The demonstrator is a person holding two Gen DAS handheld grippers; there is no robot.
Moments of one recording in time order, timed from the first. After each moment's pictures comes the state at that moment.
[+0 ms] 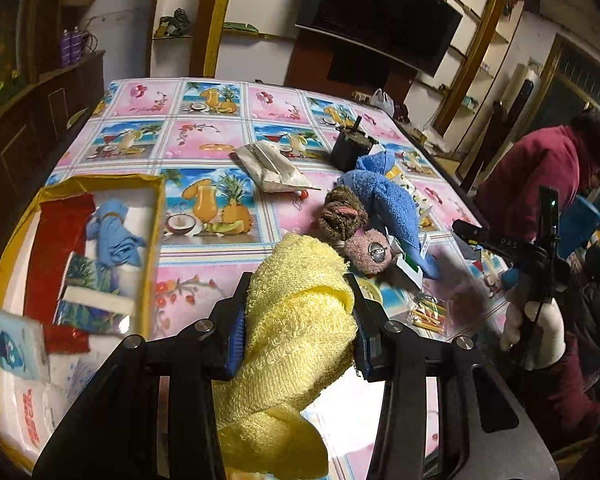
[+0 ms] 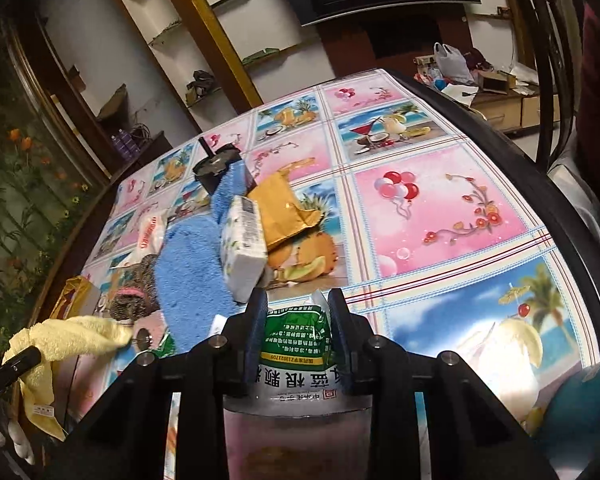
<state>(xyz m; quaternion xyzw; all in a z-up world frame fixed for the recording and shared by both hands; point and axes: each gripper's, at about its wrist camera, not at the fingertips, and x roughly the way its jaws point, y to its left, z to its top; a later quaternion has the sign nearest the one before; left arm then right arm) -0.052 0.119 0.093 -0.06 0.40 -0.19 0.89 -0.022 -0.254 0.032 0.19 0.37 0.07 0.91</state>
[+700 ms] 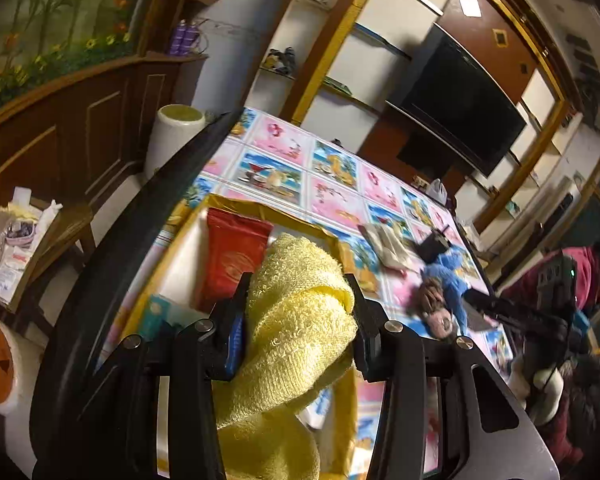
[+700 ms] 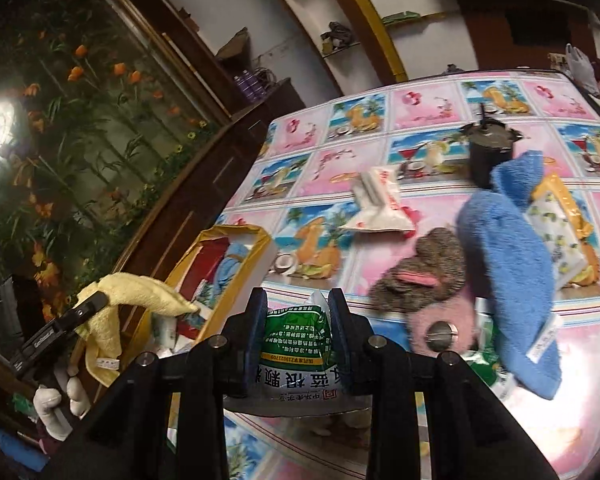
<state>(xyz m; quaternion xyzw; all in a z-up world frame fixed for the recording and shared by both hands) -0.072 0.301 0.117 -0.20 0.34 -0.08 0.92 -0.004 -0.066 0.085 0.16 0.40 0.29 0.85</state>
